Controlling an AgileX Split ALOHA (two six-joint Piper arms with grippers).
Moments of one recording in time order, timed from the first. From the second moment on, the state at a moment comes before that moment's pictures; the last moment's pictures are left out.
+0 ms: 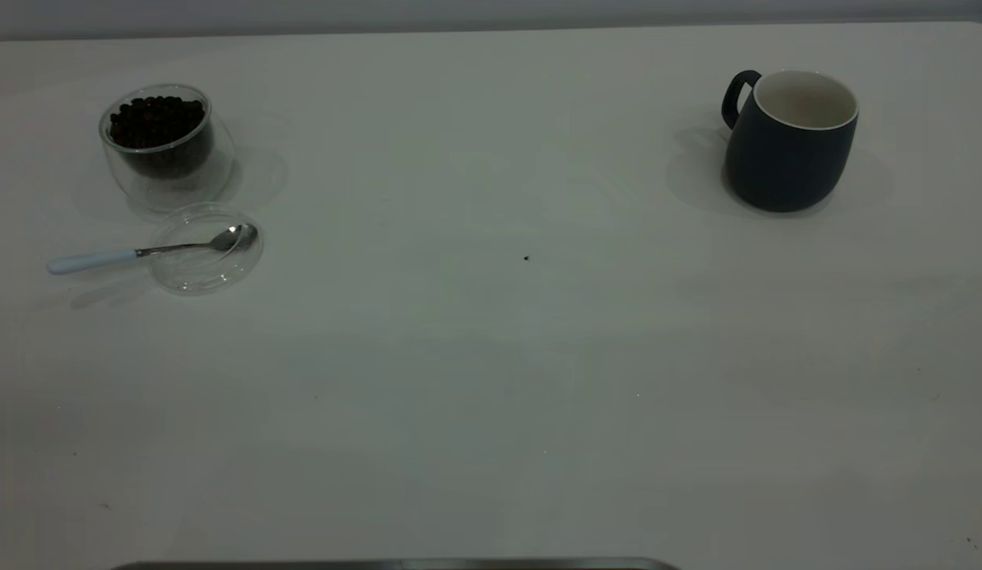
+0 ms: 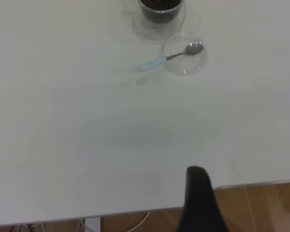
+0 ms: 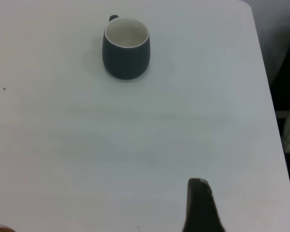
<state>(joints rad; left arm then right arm) -0.08 -0.02 -0.49 -0.02 1.14 0.01 0.02 -0.02 -0.47 0.01 1.14 -0.08</state>
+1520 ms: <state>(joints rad) -0.08 -0.02 -0.49 -0.02 1.14 0.01 0.02 -0.01 -0.48 -0.02 1.11 -0.06</state>
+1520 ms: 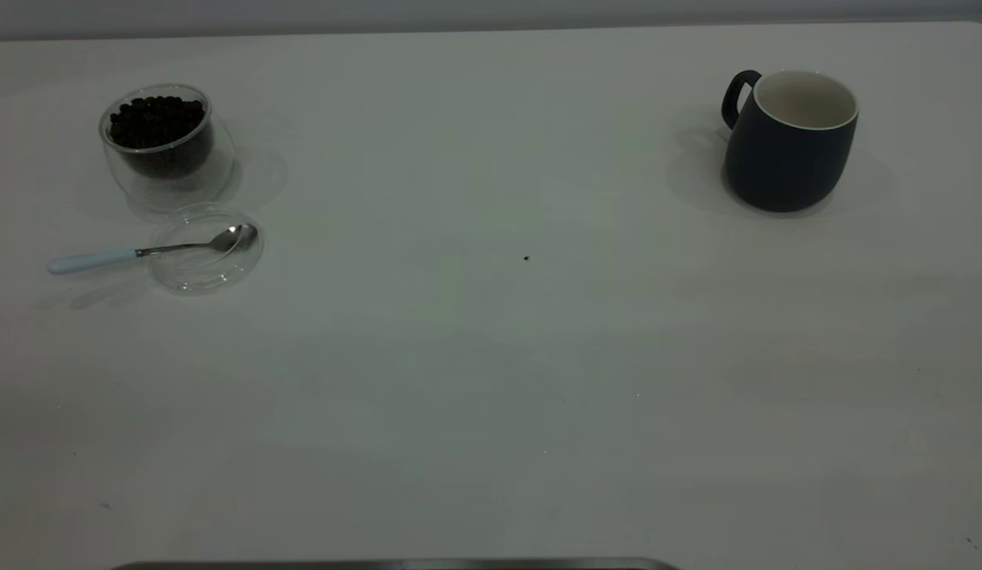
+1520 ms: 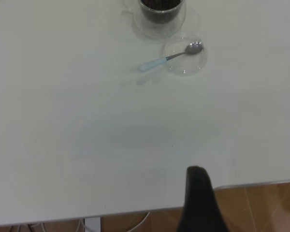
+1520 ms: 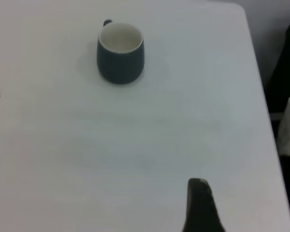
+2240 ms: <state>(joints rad) -0.08 -0.02 -0.49 -0.02 1.14 0.01 0.03 1.30 -0.94 -0.28 0.77 -0.31</state>
